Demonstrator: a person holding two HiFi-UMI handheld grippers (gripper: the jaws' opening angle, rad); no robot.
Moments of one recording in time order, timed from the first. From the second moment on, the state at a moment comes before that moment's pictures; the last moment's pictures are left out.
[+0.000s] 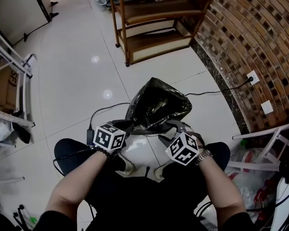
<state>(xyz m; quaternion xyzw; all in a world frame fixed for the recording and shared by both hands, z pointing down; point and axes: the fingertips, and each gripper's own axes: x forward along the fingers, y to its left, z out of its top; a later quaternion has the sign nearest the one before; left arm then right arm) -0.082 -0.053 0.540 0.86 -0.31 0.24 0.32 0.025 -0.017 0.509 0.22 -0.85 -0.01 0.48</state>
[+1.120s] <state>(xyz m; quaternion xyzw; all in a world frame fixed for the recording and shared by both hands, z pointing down) -0.076 -0.097 0.547 0.83 -0.34 0.29 0.33 0.050 0.044 0.521 0.07 -0.82 0.06 0.57</state>
